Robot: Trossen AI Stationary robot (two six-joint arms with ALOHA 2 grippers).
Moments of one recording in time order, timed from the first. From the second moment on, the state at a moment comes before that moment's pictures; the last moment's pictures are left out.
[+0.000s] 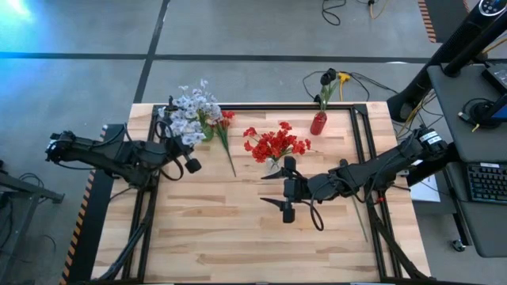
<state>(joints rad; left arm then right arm) -0.20 0.78 0.75 -0.29 -0.91 0.18 0.37 1.45 1.07 0.13 0.45 -0.12</state>
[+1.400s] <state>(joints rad) -0.07 0.84 0.76 -0.15 -1.01 0.32 0.37 1.45 1.07 0.14 0.45 -0.12</state>
